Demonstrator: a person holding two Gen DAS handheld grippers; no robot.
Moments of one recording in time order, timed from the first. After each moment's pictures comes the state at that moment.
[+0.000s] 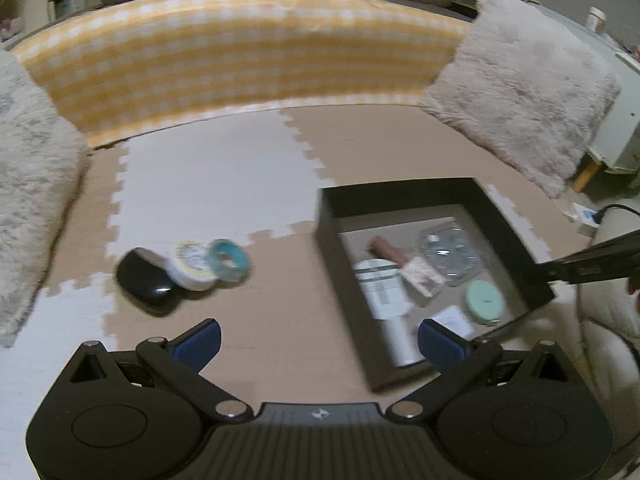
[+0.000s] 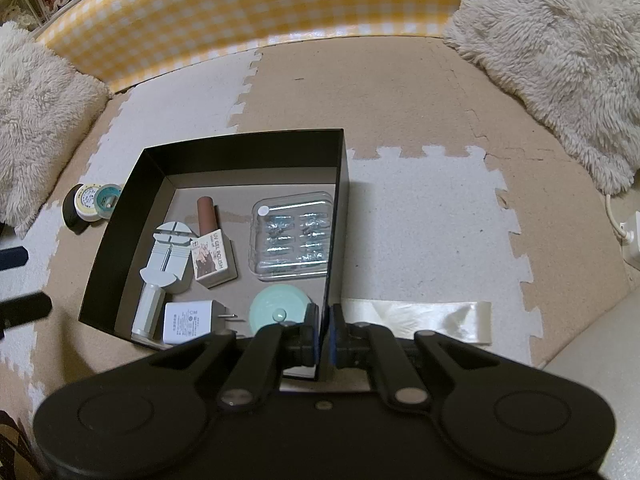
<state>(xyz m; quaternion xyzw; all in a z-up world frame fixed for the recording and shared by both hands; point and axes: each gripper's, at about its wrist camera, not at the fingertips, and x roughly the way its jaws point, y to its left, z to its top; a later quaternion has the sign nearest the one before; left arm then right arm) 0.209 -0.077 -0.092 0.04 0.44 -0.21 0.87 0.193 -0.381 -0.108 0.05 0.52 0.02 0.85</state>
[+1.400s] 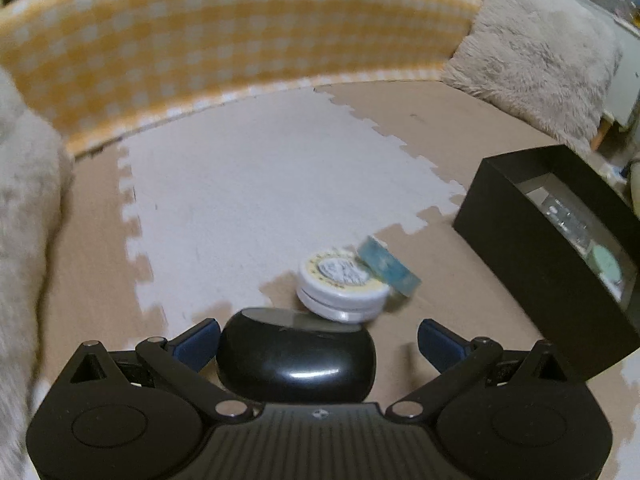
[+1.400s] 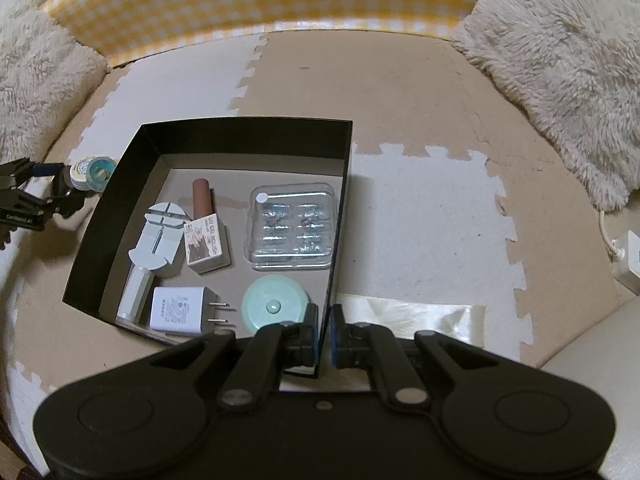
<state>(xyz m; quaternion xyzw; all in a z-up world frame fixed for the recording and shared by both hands) 0.324 0.007 -0.181 0.08 0.42 -0.29 0.86 0.196 -0.365 -0.111 0.00 0.53 0.01 0.85</state>
